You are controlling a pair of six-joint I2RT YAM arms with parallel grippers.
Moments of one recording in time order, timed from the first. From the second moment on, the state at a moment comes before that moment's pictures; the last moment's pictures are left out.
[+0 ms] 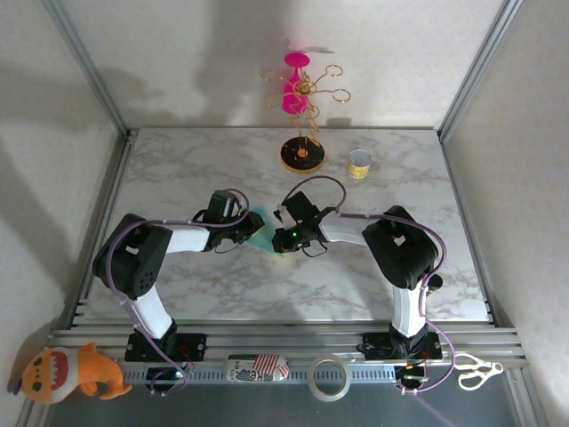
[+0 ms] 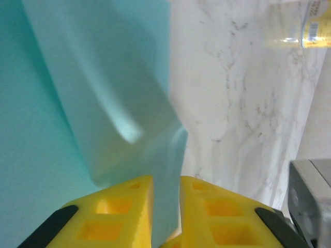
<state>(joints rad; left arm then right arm) -0.39 1.73 0.75 0.23 0.40 -1.01 0.75 1.93 1.10 -0.25 -0.39 0.42</state>
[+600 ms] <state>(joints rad) -0.47 1.79 0.77 0.17 0.40 -0.84 0.75 1.92 1.10 -0.27 -0.39 0.38</state>
